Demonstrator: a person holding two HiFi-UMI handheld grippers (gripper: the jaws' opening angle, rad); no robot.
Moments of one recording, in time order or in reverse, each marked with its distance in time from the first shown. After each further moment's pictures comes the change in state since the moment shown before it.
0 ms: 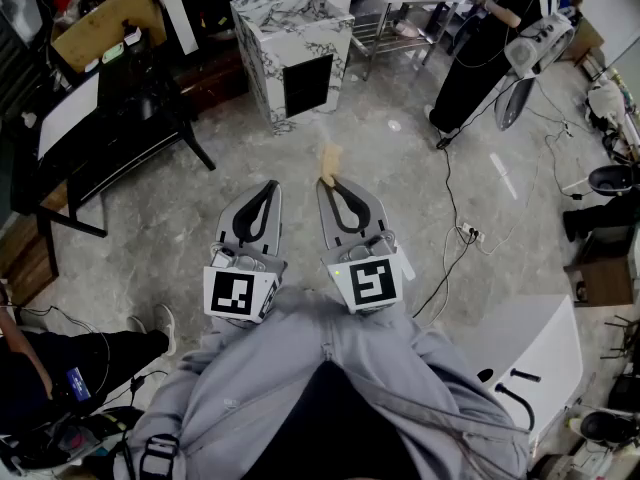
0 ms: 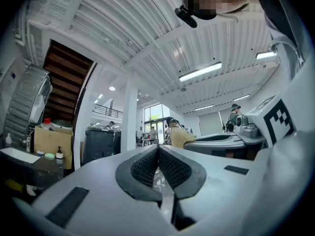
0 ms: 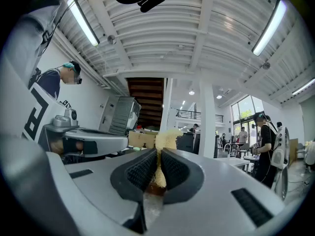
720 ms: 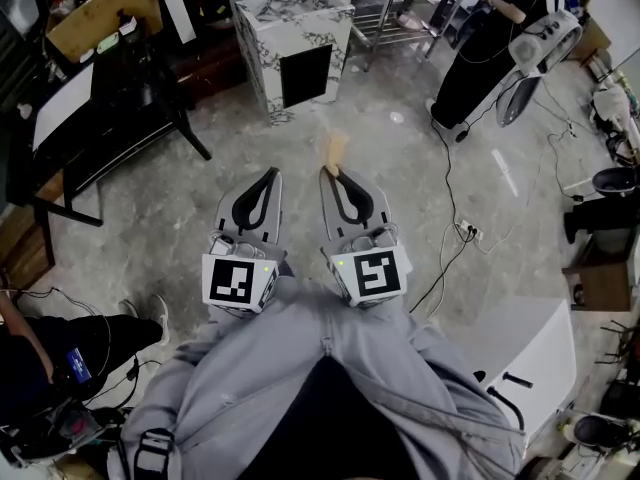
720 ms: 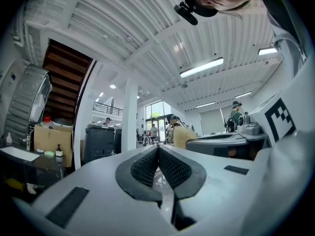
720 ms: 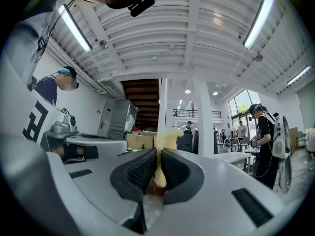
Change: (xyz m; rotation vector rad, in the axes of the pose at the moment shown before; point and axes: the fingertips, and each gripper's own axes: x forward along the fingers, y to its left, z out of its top) left arm 0.041 -0.007 -0.022 0.005 0.031 0.015; right arm 0.010 -0.039 -0.023 0.092 -0.020 -0.013
